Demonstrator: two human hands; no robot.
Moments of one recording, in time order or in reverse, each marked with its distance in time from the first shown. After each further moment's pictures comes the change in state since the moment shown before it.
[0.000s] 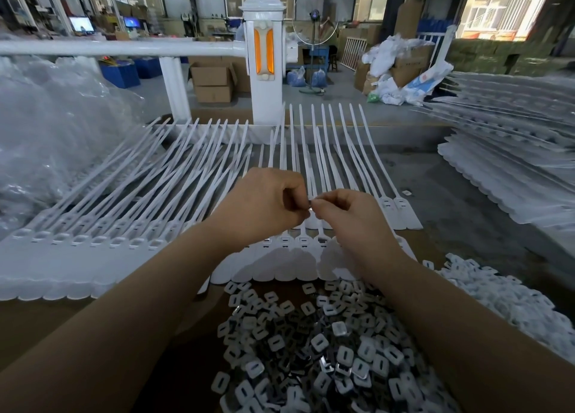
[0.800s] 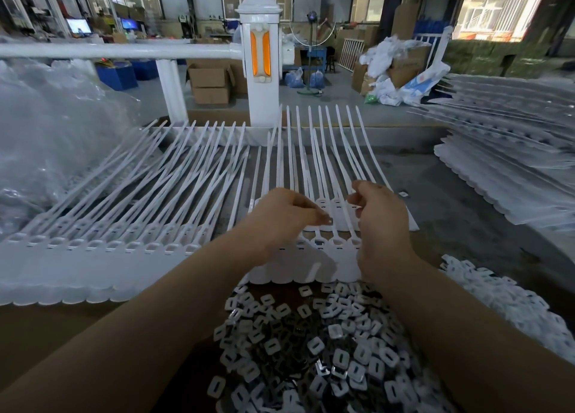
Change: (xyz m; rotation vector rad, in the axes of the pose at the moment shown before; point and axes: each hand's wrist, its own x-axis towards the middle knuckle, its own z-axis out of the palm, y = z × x) left_hand 0.010 0.017 0.029 -0.366 -0.130 -0.587; right_hand 0.008 -0.009 -0.011 0.354 0.376 0.324
